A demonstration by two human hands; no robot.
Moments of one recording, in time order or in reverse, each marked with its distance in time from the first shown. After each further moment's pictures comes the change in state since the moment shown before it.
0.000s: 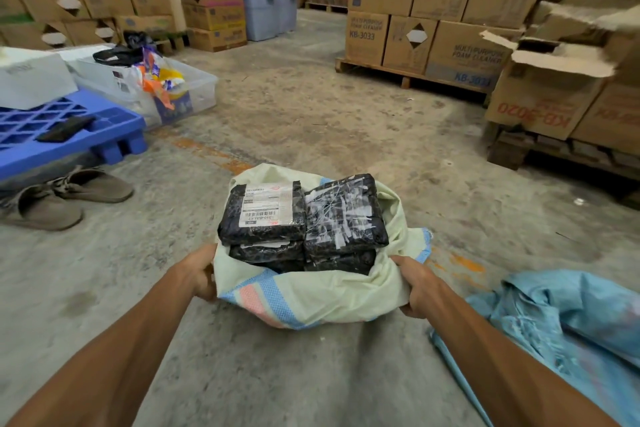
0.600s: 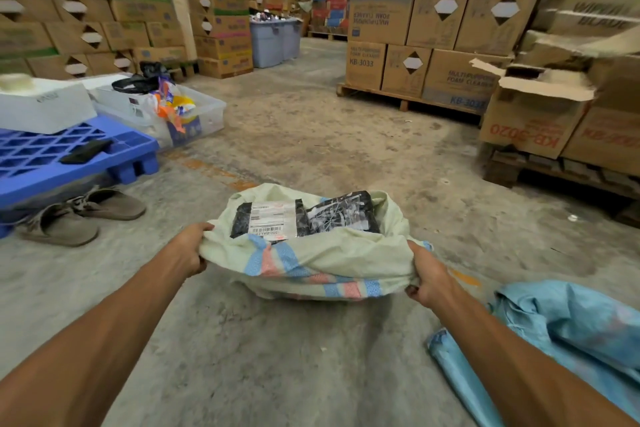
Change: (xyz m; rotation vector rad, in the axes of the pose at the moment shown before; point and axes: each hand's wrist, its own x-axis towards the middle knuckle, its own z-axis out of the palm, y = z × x) left_hand -0.090 0.038 0.023 -0.166 0.367 0.331; right_hand 0.011 -0.024 -0.025 0.236 -0.010 -0.250
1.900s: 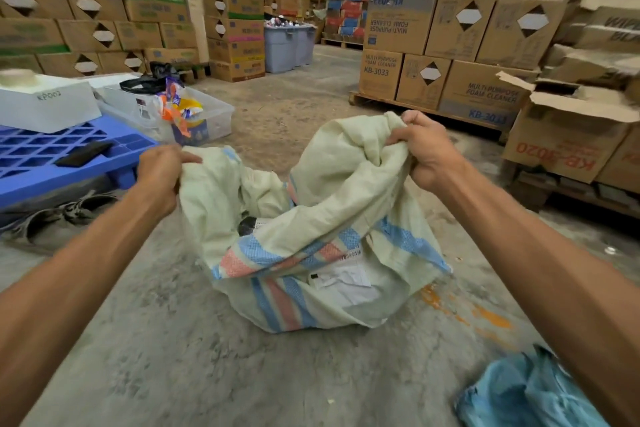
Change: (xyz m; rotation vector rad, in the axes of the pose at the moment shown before) left_hand 0.006 0.127 0.008 -0.108 0.035 0.526; right_hand -0.075 -0.195 0.135 -0.030 -0.369 -0.616
